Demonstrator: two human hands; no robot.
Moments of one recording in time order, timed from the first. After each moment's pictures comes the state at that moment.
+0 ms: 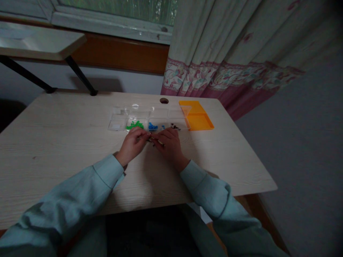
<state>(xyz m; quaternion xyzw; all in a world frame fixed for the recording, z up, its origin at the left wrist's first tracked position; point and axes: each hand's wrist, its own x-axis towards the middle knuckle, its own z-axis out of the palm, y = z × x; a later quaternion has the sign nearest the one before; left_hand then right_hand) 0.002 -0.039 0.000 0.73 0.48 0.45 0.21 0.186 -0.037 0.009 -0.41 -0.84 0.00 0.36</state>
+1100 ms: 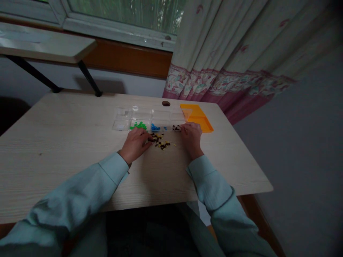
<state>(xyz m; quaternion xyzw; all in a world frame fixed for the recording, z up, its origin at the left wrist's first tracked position) -0.008 -0.042 -0.001 0.83 0.49 0.26 0.05 0.260 0.015 -0.008 -0.64 -0.70 -0.06 0.31</state>
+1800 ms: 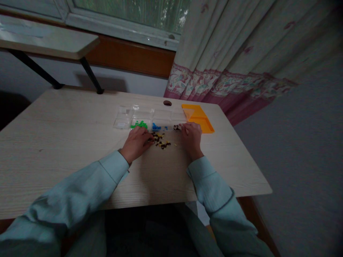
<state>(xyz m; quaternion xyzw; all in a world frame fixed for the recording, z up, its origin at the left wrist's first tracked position) -0.008 -0.041 -0.004 0.84 0.47 0.26 0.05 0.257 0.014 -0.007 -0.60 -0.72 -0.05 0.34</state>
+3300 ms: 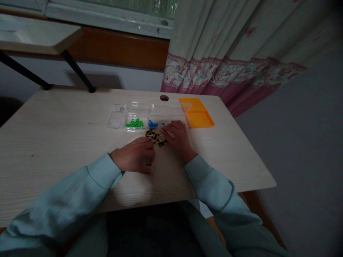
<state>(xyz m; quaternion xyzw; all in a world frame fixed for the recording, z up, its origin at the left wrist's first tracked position) -0.011 -0.062 0.032 0.94 0.24 0.12 0.19 0.216 -0.013 0.003 -0.45 -0.82 0.04 0.35</state>
